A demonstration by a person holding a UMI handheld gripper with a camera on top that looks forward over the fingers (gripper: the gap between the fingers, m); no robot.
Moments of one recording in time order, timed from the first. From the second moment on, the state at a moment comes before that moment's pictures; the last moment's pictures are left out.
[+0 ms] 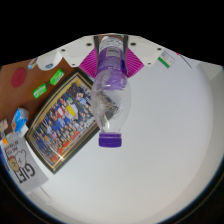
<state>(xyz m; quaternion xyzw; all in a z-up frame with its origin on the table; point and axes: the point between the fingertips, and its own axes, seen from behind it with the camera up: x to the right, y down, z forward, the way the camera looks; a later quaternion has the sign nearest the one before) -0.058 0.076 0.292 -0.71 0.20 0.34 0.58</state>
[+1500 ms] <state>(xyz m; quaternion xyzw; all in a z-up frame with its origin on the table) 0.183 0.009 0.115 -0.84 -0.02 -0.03 0.53</state>
